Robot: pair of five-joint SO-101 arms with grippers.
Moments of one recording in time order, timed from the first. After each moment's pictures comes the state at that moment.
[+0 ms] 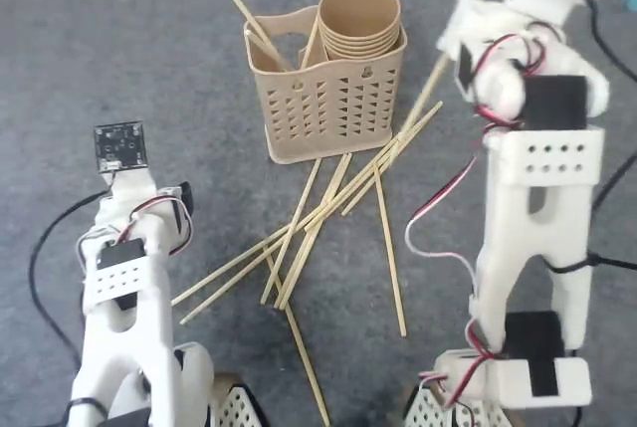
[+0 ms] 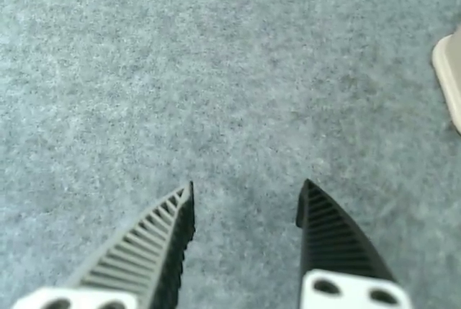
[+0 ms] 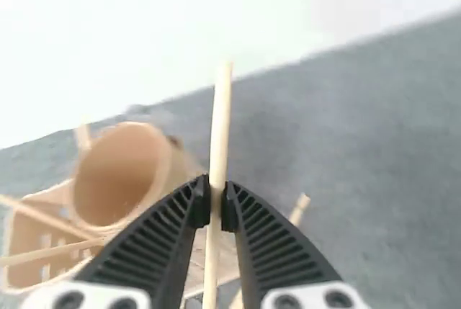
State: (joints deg) left arm -23.8 -35.6 71.1 25.9 -2.5; right arm -7.2 -5.9 -26.7 71.7 -19.6
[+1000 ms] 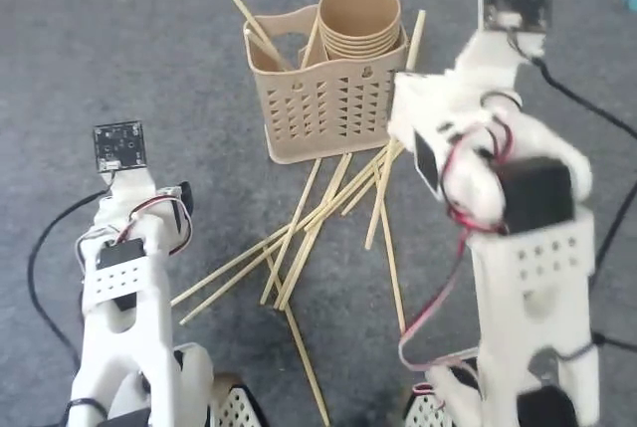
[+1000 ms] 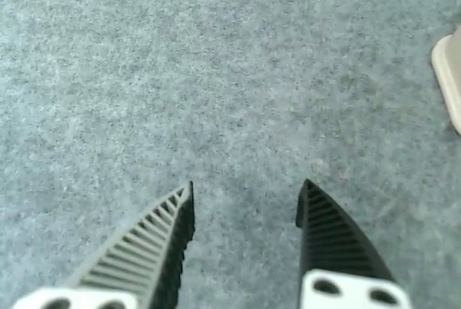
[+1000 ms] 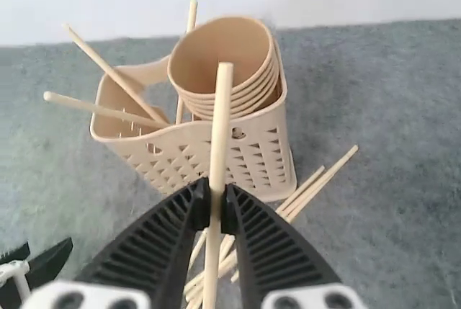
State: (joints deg) left arm -23.8 -35.6 71.1 25.9 -2.5; right arm -18.5 -29.9 -5.0 75.6 -16.3
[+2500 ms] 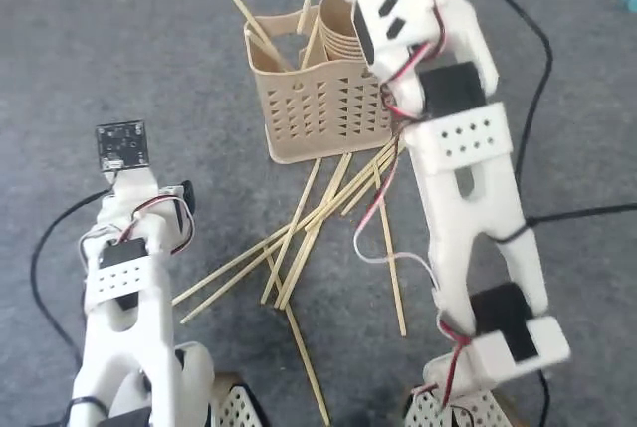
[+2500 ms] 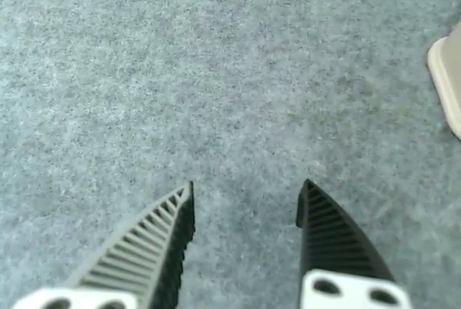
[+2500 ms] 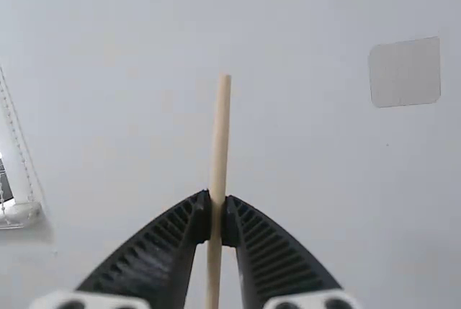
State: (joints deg) left arm -23.4 -35.6 71.1 25.5 -2.5; right arm -22.0 4.7 -29.7 20.0 -16.3
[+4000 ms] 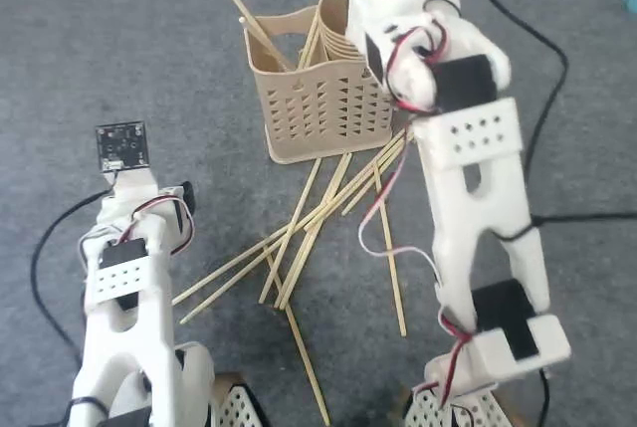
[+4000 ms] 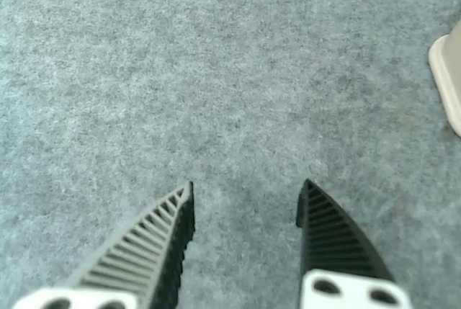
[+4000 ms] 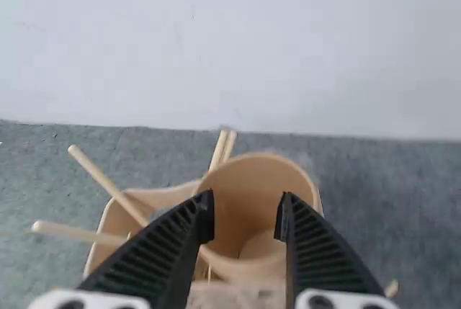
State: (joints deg) left arm -23.5 -35.6 71.3 25.5 -2.5; right arm -19.9 1.3 -32.2 67.2 -15.9
